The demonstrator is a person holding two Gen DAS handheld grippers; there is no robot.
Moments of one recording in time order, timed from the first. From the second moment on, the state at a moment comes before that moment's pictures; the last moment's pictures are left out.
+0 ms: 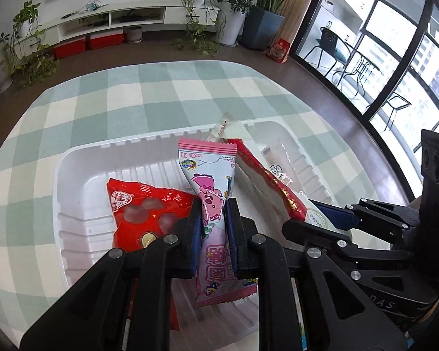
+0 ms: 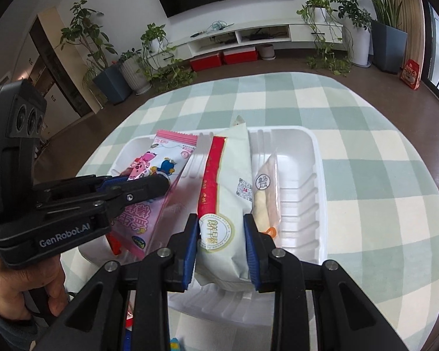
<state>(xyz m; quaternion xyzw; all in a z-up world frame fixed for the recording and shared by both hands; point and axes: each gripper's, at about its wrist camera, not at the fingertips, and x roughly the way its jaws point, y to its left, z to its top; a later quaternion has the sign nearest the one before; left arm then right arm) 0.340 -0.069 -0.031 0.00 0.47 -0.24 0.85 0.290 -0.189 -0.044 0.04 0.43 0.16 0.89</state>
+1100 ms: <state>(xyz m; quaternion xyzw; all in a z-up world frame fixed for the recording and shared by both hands) 0.327 -0.064 -0.027 0.00 0.45 -0.23 0.86 0.285 -0.187 -0.049 0.03 0.43 0.15 0.89</state>
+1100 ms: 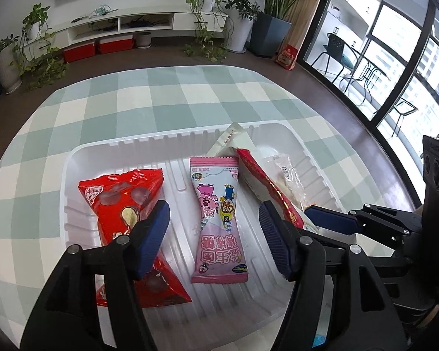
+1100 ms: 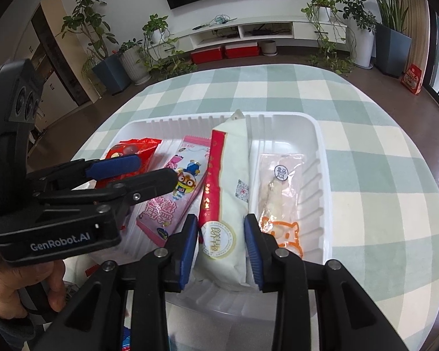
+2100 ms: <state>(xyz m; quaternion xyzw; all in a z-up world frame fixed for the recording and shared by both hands) 0.154 0.055 0.123 -0.01 0.31 -0.24 0.92 0.155 -0.261 0.088 0.14 0.24 0.18 0.94</state>
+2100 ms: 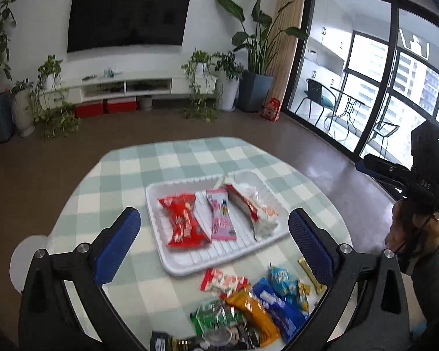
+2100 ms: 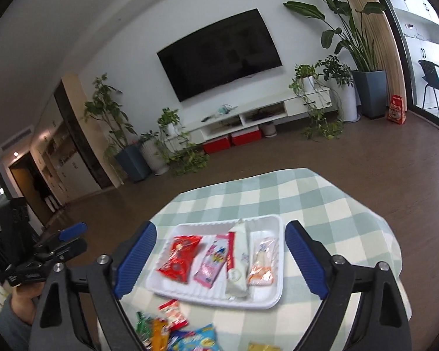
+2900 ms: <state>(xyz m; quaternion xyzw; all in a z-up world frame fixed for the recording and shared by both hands) 0.045 0.065 0.014 0.17 0.39 -0.32 0.85 0.026 -0.260 -0.048 0.21 0.39 0.22 0.87</state>
